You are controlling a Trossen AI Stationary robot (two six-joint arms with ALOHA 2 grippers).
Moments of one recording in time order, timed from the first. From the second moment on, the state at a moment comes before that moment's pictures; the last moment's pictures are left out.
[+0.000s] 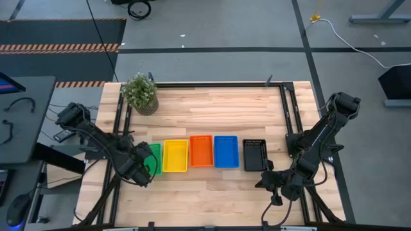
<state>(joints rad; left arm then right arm) -0.72 1.41 0.81 -1.32 -0.43 -1.25 0.94 1.31 0.67 -0.28 0.50 0.79</state>
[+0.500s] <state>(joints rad) -0.55 1.40 0.67 -1.11 -0.31 -1.05 0.94 1.31 0.67 -0.26 0.50 0.79</state>
